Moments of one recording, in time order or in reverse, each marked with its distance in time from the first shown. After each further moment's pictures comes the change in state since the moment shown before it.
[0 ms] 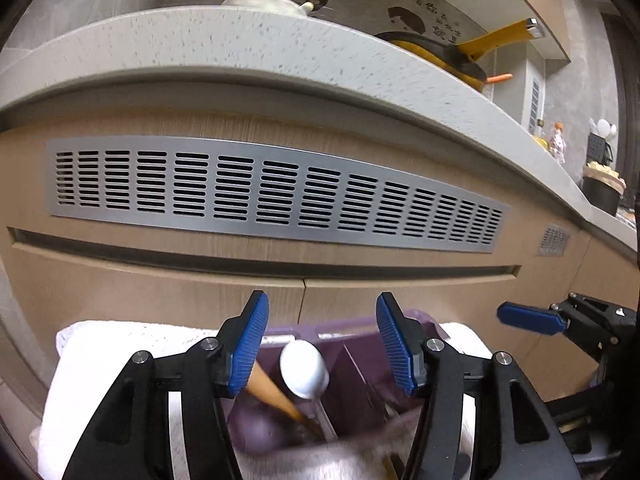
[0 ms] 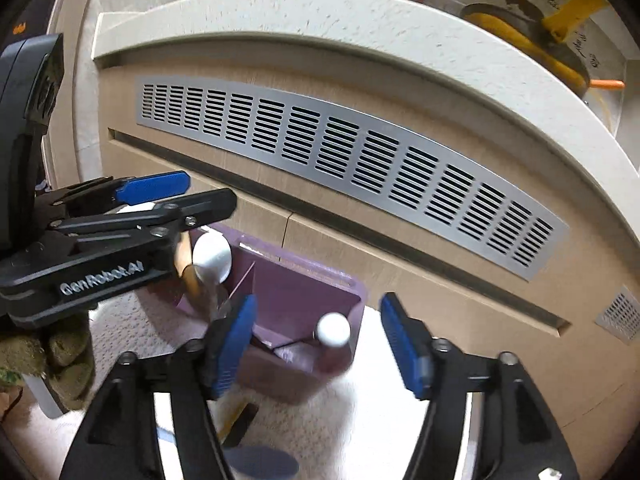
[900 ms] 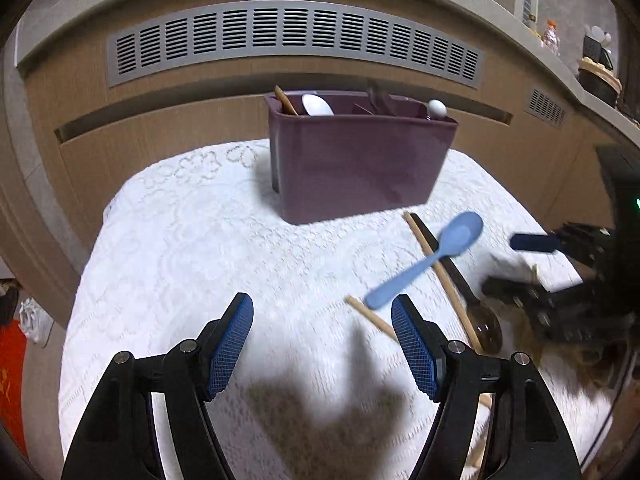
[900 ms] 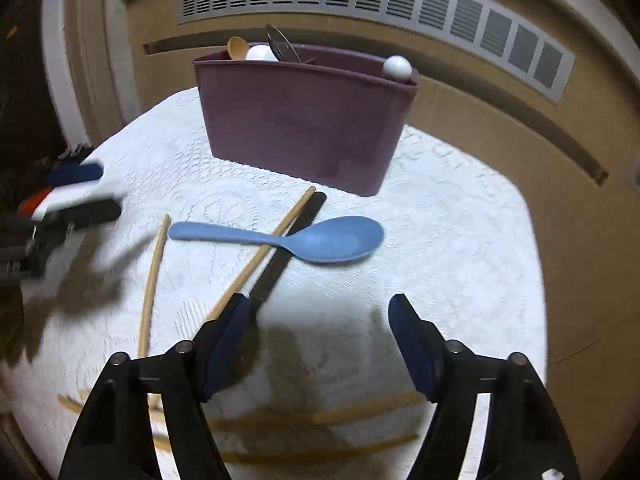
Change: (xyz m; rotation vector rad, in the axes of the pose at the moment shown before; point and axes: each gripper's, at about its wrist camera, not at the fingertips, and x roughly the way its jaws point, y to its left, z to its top) left arm -0.107 0.007 -0.130 0.105 0.364 0.065; right arm -0.004 0.030 -0.129 0.123 0.269 0.141
